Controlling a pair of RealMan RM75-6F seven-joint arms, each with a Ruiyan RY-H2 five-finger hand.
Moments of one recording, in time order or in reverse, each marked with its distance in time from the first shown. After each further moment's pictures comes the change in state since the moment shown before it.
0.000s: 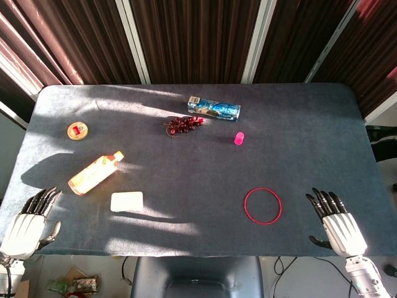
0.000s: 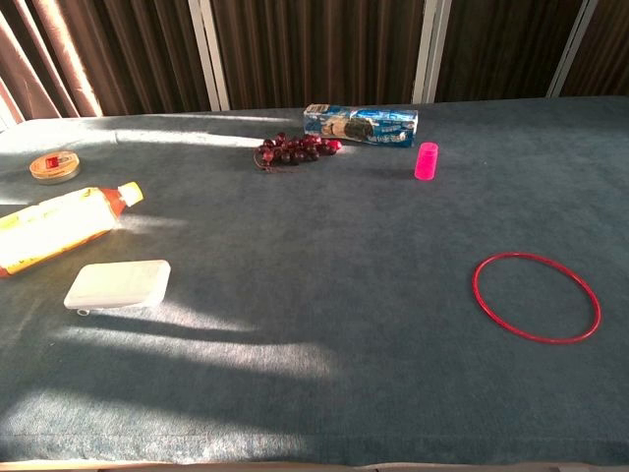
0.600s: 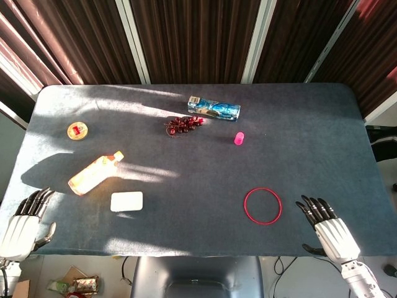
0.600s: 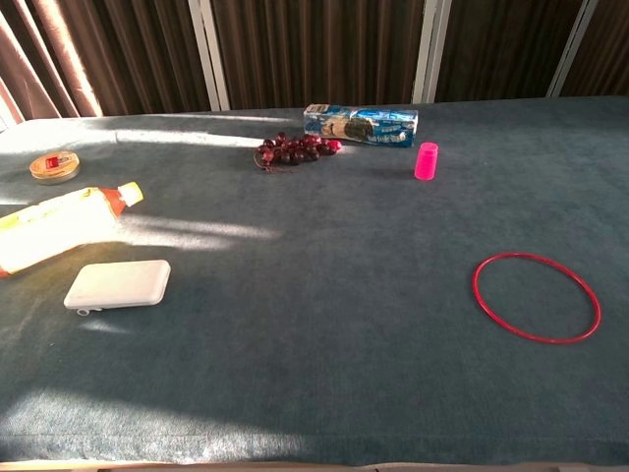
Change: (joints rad) left arm 0.019 0.022 0.000 -0.041 -0.032 0.007 0.015; right arm 0.010 0.015 -0.046 -0.017 -0.080 -0.013 0.042
